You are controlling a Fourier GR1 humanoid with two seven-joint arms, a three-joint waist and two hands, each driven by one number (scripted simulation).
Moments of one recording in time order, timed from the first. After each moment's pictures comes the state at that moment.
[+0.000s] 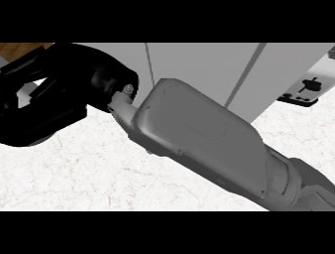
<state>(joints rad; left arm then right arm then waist) 0.47 0.80 0.08 -1.99 1.00 -0.03 -0.51 -1.30 0.00 0.54 -1.14 -0.85 -0.04 0.51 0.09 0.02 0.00</state>
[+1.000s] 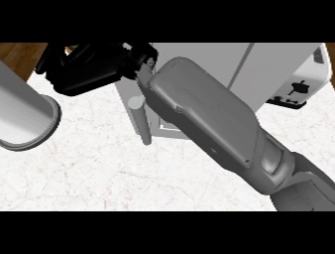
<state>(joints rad) 0.47 0.81 0.14 -2.02 1.06 -0.07 -0.43 -1.33 0.00 0.47 -0.83 -0.78 0.14 0.15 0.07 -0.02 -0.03</state>
